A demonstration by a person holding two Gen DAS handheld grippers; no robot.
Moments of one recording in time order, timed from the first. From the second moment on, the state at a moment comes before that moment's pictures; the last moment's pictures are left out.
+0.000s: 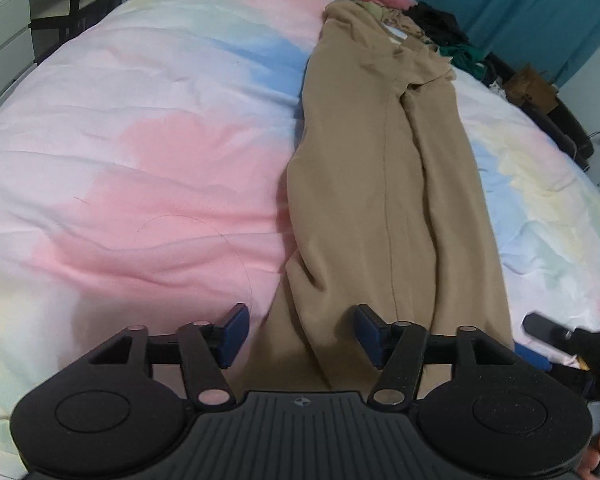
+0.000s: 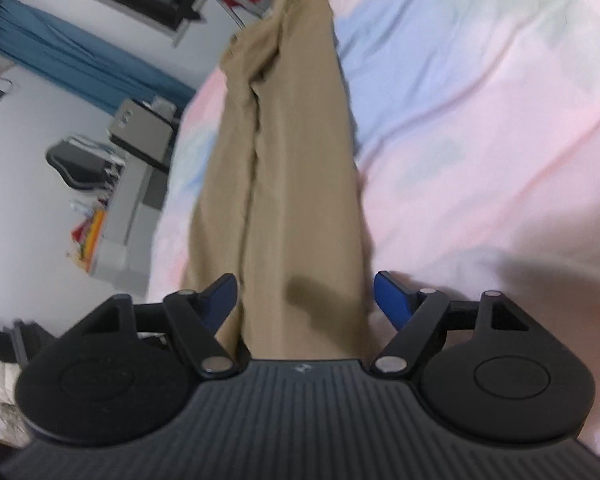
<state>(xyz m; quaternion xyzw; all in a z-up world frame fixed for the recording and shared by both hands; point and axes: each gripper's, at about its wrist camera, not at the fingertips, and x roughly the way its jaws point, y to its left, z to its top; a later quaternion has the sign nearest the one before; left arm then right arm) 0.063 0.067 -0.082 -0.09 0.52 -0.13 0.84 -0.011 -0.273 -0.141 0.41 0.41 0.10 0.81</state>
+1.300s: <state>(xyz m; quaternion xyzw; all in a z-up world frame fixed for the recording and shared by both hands) -0.028 0.125 0.035 -0.30 0.35 -0.35 0.81 -0.096 -0.287 0.030 0.35 0.26 0.18 0.88</state>
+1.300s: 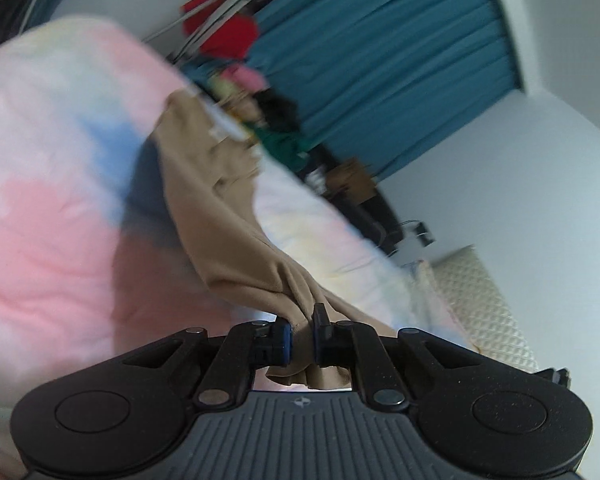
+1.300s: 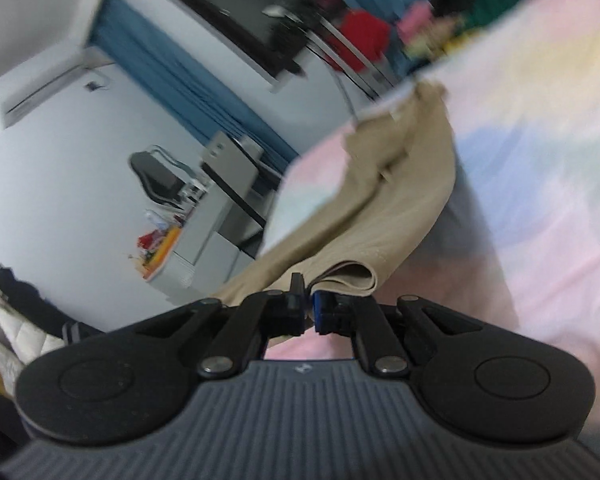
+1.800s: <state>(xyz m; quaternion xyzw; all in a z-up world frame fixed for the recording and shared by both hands) -0.104 0.144 0.051 -0.34 0.36 -0.34 0.80 -0.141 -0.283 0.042 0.37 0.23 0.19 0.88</state>
